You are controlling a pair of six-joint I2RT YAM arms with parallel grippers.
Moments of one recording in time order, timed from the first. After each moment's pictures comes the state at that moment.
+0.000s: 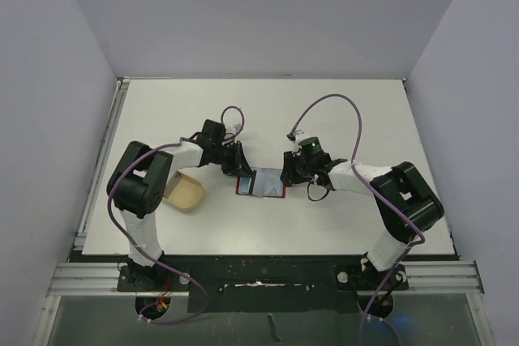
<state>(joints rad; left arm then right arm) -0.43 1.92 1.06 -0.09 0.65 -0.59 0.53 1.66 0.78 0.06 -0.16 0.30</state>
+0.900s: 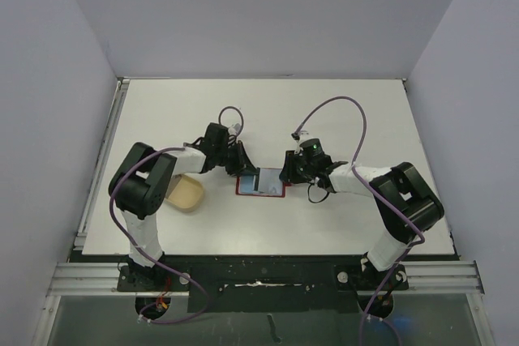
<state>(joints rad) -0.46 1.93 1.00 0.08 0.54 -0.75 0.53 1.66 0.75 0.13 -0.15 0.41</state>
